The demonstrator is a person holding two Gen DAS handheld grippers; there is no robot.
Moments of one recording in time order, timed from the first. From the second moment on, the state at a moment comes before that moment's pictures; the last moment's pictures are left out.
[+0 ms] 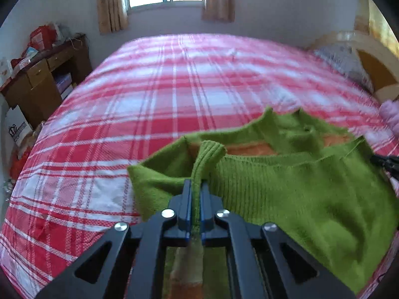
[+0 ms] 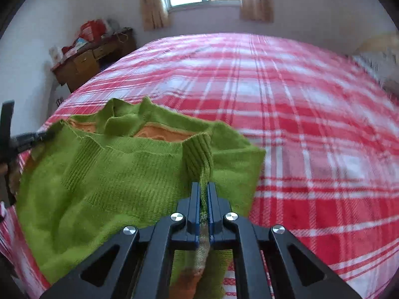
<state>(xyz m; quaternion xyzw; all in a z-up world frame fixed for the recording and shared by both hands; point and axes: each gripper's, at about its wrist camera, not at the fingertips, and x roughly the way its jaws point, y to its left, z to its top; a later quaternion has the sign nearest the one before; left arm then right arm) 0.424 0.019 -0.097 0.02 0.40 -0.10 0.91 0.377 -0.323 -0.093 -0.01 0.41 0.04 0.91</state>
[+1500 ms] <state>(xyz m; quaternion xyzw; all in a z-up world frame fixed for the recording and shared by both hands) 0.376 0.135 -0.136 -0.26 0.33 -0.06 0.91 0.477 -0.187 -0.112 -0.15 0.45 0.12 0.87</state>
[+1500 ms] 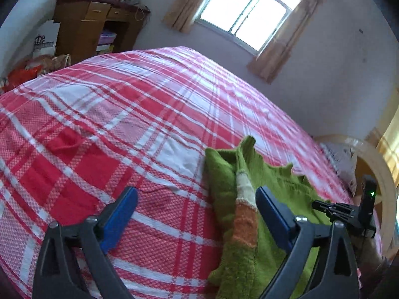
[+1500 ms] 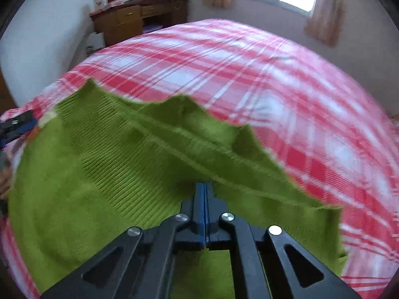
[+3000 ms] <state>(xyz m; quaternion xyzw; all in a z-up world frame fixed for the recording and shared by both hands) 0.372 0.142 -0.134 -0.27 0.32 -0.04 0.91 0.445 -0.188 -0.078 -0.17 0.39 0.06 0.90</state>
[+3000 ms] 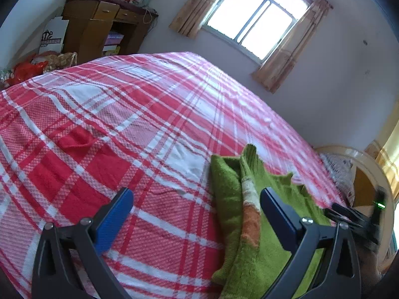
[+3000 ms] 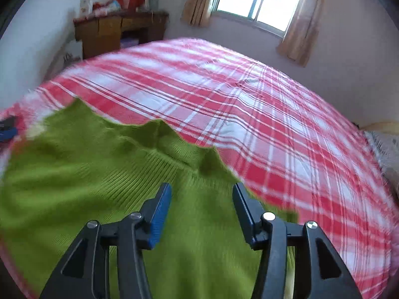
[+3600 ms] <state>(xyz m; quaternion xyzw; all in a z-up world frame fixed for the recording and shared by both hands) 0.359 0.100 -0.136 -0.06 0.42 0.07 0.90 0.325 -0.265 -0.113 -0.04 0.43 0.02 0.90</state>
